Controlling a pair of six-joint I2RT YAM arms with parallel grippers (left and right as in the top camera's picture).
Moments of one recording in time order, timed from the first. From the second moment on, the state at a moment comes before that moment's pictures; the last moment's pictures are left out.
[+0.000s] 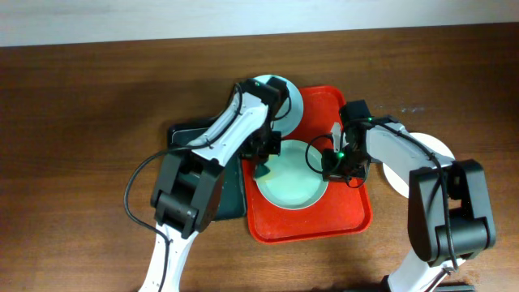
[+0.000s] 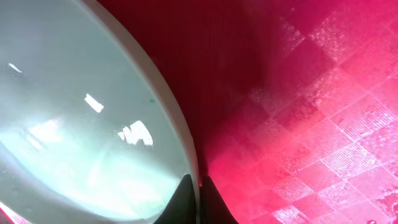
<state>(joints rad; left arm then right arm) -0.56 2.34 1.99 -1.36 0.11 -0.44 0.13 1.86 1.11 -0.82 -0.32 0.20</state>
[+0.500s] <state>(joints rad) -0.41 2.17 2.09 -1.55 -0.14 -0.44 0.13 1.86 1.11 -0.83 -0.31 0.20</state>
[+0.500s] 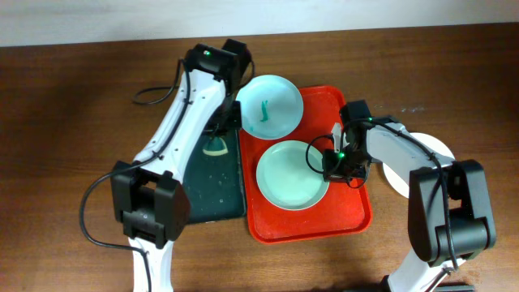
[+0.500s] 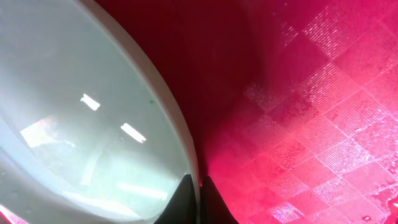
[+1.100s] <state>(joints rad) -0.36 2.10 1.71 -1.33 -0.14 -0.45 0.13 1.86 1.11 -0.83 -0.31 0.20</state>
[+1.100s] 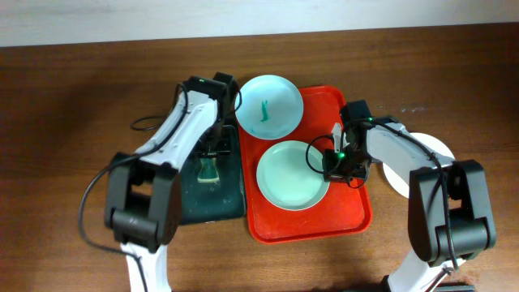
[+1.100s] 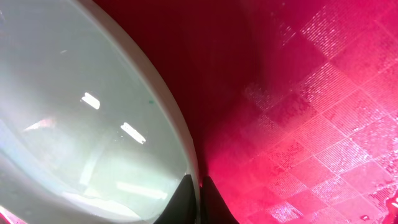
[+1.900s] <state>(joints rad) -0.28 1.55 1.71 -1.44 -0.21 -0.44 0.59 1.54 1.35 -0.88 0.13 0.20</state>
